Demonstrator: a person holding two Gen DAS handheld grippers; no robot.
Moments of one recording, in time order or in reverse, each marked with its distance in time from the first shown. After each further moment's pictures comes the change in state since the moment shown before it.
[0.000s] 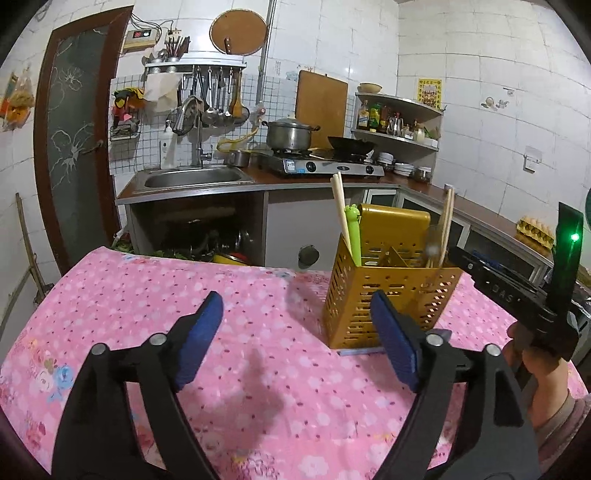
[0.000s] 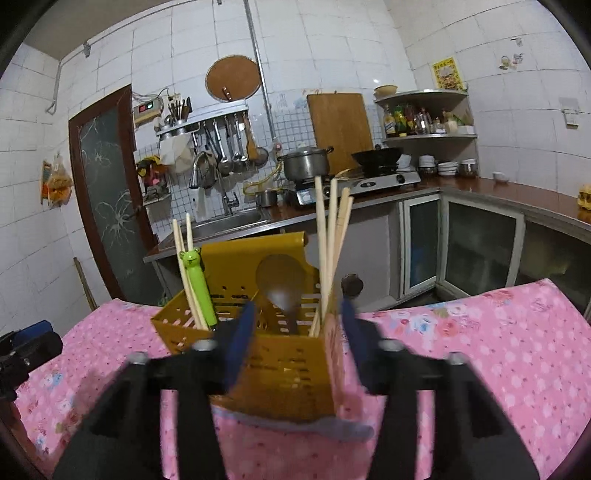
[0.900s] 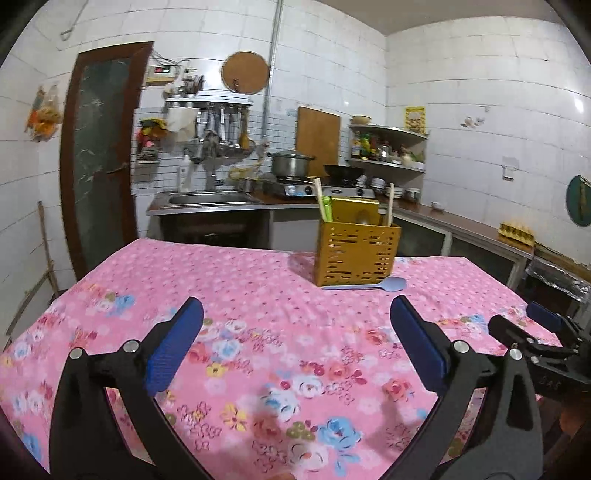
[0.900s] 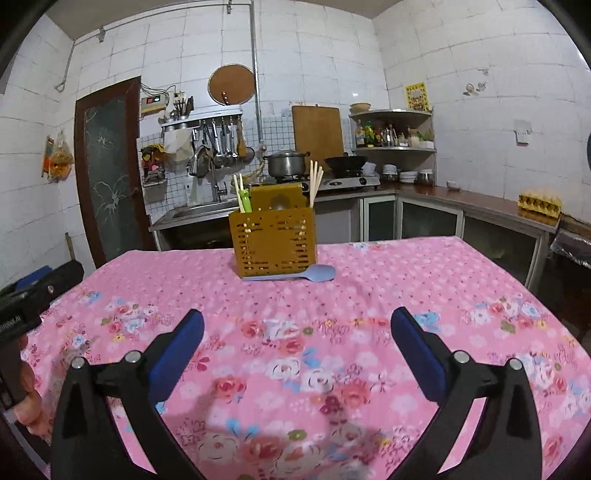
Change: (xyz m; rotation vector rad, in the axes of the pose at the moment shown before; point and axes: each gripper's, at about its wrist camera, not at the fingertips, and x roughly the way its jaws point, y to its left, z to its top) left arm -0.178 -0.004 -0.113 0.017 -0.139 0.018; right arm -0.245 0.051 -0.118 -0.051 -0.013 -0.141
